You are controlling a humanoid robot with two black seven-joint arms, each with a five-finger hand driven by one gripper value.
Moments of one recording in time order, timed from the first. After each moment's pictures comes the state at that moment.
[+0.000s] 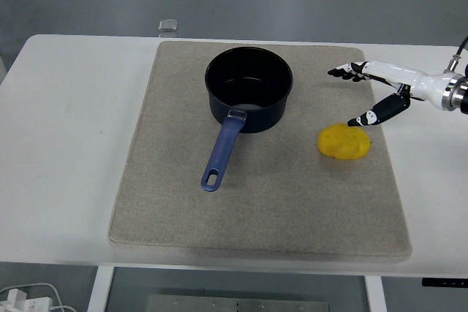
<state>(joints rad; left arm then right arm) -0.03 0.00 -0.09 -0.14 -0.05 -0.11 -0.05 1.12 -0.73 0.07 1.19 -1.00 0.14 0.25</state>
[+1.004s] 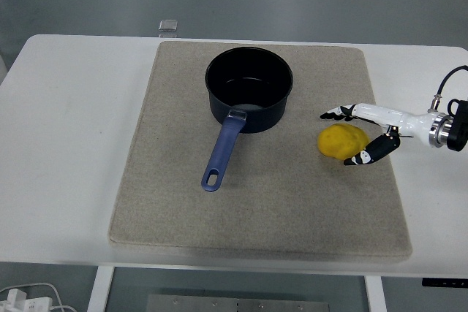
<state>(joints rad) -0.03 0.00 -0.09 -0.14 -0.05 -0.11 -0.05 1.06 -0.71 -0.02 1.20 -1.13 0.10 0.31</state>
